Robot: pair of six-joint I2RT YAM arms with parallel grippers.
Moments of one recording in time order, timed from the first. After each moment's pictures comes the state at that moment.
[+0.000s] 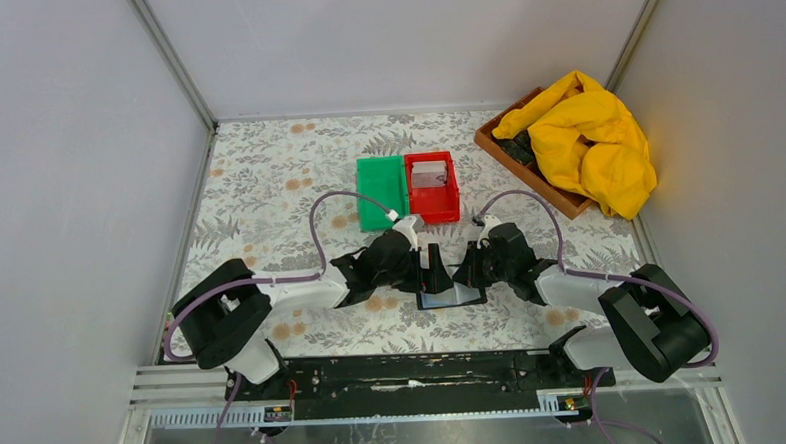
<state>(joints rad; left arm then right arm) -0.94 1.56 0.71 0.22 0.13 -0.80 0.52 1.33 0.36 0.22 -0.28 0.52</state>
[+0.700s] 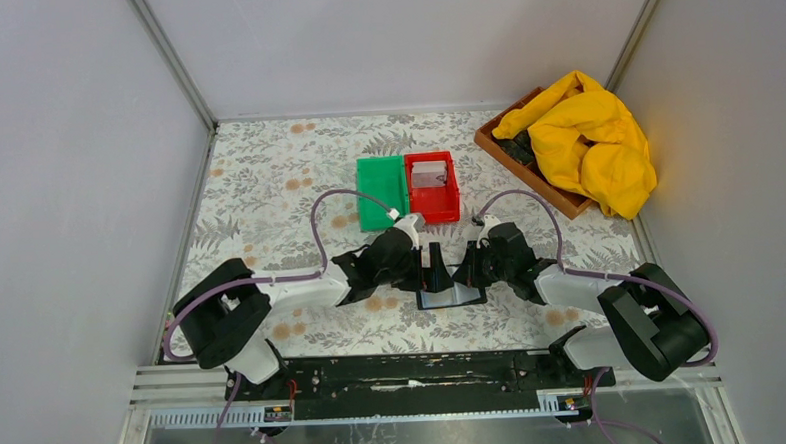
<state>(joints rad) -0.94 1.56 0.74 0.16 0.13 -0.80 0.52 1.34 0.36 0.22 -0.28 0.52</state>
